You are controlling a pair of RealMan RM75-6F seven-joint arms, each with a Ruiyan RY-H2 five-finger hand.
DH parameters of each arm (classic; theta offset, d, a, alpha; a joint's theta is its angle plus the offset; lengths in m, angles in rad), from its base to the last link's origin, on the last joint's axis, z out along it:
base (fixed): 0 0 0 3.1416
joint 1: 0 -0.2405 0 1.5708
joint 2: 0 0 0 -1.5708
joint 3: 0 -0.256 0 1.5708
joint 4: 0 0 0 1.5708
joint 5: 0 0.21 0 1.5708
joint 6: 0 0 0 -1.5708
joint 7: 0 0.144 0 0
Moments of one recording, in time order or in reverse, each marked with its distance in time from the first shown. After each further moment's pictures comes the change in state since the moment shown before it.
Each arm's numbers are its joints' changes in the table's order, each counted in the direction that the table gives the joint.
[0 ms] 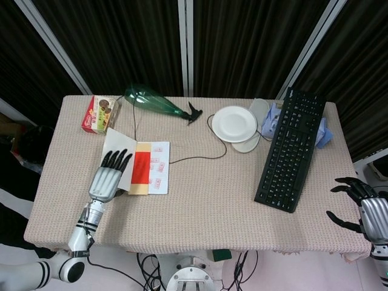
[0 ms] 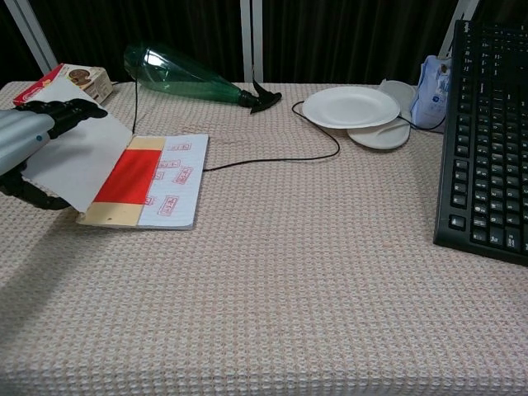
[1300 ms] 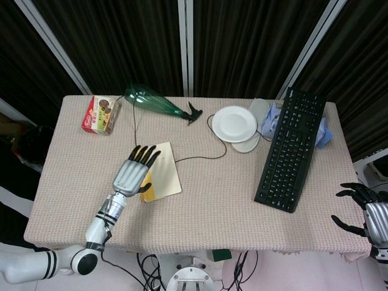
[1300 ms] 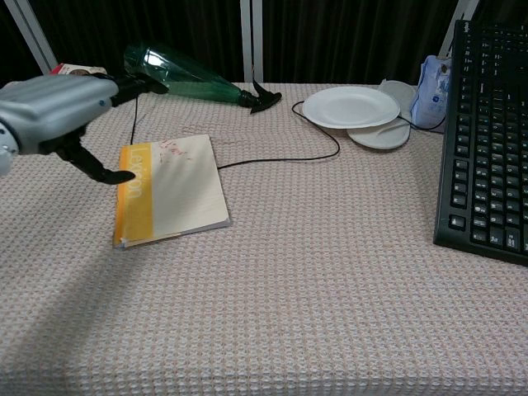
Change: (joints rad) left arm 0.089 0.077 0.122 -0.261 -0.108 0.137 0.187; right arm 0.021 -0.015 0.013 0.051 0.035 0.031 0.022
